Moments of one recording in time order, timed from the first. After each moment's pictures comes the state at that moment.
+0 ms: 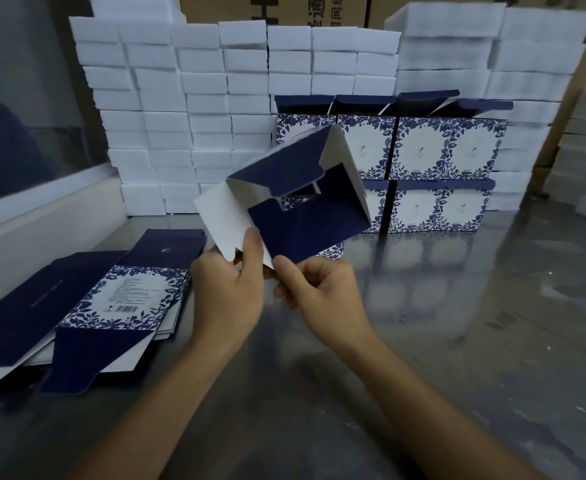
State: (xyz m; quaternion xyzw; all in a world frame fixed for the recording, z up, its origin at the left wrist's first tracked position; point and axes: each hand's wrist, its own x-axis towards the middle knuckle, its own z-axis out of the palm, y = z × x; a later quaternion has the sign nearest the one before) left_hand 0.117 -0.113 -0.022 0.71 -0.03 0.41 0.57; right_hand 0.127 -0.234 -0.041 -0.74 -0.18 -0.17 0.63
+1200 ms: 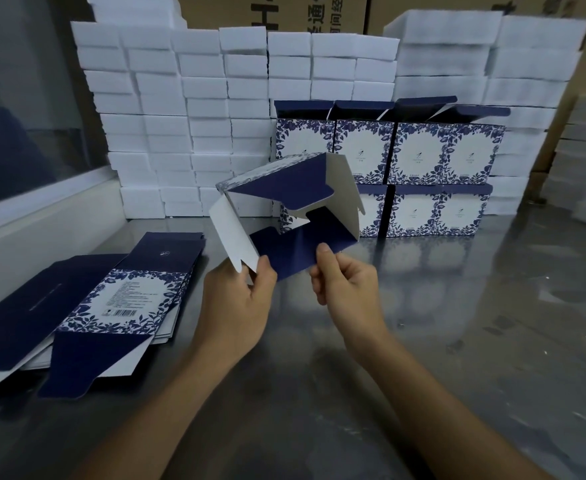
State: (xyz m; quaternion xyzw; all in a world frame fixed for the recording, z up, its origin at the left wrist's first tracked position) left_hand 0.124 -0.106 -0.038 0.80 -0.13 0.38 0.44; right_hand 0.139 -0.251 -0.040 -0.67 -0.09 -0.18 0.71
